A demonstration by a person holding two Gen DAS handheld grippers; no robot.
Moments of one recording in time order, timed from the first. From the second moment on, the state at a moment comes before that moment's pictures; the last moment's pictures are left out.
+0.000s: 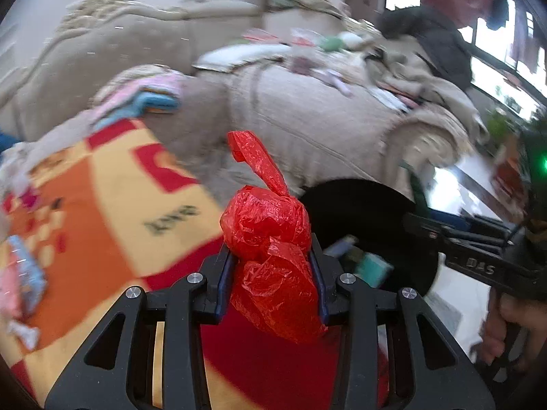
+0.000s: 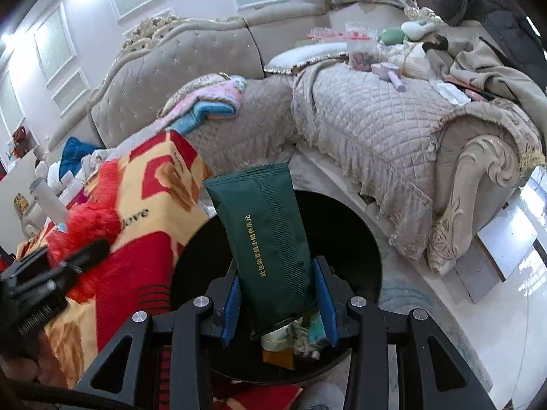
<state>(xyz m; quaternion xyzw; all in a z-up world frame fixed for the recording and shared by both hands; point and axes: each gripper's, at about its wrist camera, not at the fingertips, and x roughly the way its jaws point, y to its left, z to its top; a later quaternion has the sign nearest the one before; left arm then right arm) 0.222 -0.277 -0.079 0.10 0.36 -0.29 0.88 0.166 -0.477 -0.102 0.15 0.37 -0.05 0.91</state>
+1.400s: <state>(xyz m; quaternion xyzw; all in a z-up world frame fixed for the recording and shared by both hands) 0.234 0.030 -0.083 -0.05 0.38 0.00 0.92 0.205 -0.277 -0.073 0.05 0.31 0.12 0.94</state>
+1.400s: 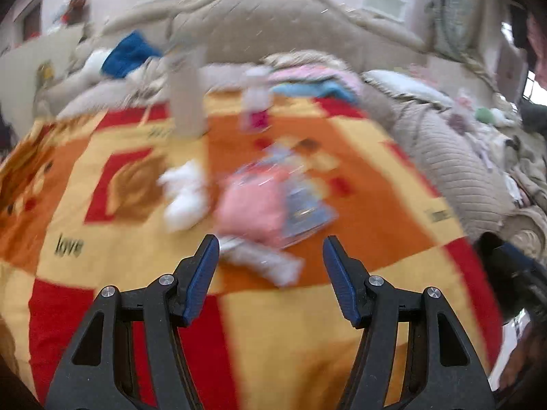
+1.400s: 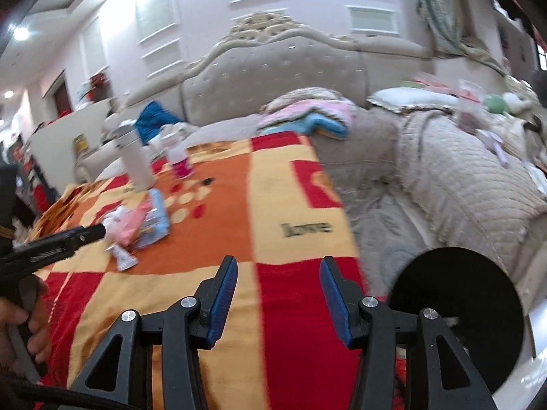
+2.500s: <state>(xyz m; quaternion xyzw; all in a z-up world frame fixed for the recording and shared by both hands) 0.235 0.082 -0.125 -0.12 0.42 0.02 0.90 0.220 -0.213 -0.086 0.02 0.32 0.18 0.93</state>
